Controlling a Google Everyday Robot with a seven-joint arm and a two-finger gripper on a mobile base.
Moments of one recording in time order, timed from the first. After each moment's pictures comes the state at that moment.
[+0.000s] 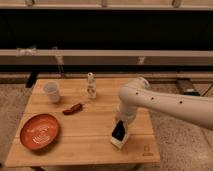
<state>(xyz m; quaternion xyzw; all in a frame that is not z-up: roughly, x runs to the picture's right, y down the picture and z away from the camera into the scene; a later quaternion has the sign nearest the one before) 0.076 0.197 0.728 -0.30 -0.21 -0.36 0.86</state>
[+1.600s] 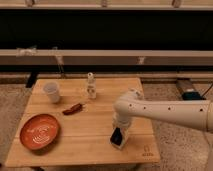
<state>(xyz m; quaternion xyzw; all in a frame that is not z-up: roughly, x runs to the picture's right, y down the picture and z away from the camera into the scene) 0.071 0.226 0.781 -0.30 -0.20 -0.38 0.85</state>
